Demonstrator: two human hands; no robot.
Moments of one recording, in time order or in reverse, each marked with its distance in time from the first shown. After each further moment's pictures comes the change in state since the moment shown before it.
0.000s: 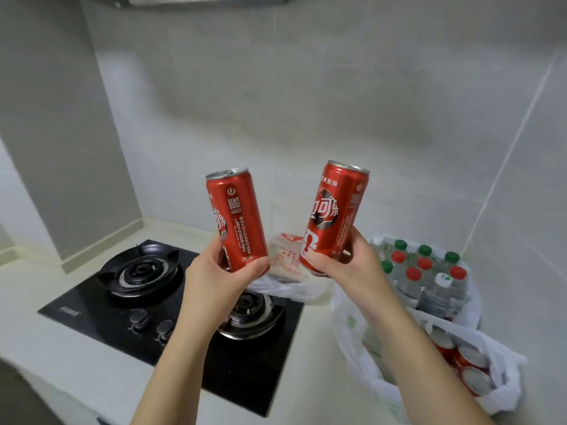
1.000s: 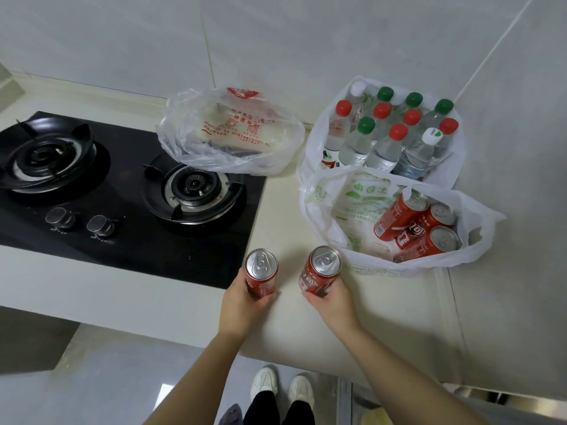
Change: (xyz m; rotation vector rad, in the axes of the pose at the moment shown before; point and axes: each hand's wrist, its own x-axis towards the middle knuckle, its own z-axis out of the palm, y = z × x) left_hand -0.135 -0.247 0.125 0.243 -0.420 -0.485; right_hand -0.163 0.316 0.005 -0.318 0.175 0.697
